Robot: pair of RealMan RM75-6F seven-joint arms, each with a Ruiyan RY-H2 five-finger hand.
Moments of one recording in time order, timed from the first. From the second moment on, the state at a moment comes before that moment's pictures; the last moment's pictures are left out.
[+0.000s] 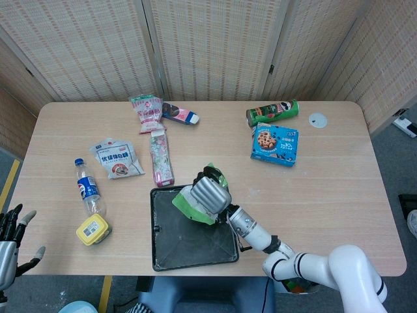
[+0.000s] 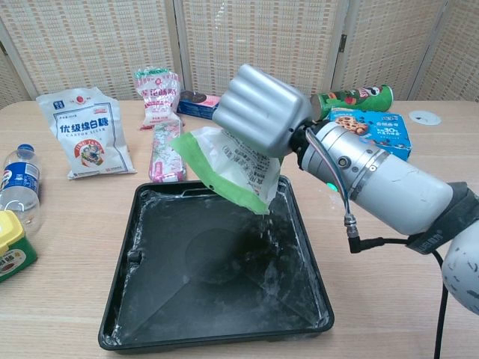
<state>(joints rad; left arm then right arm) 0.03 -1.19 -0.01 -1.53 1.58 1.64 0.03 0.91 -1.89 0.15 -1.05 -1.55 1.18 -1.10</state>
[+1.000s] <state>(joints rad) 0.02 -1.19 -0.02 -1.54 1.57 1.62 0.05 0.89 -1.98 0.16 -0.87 -1.59 1.26 -0.94</state>
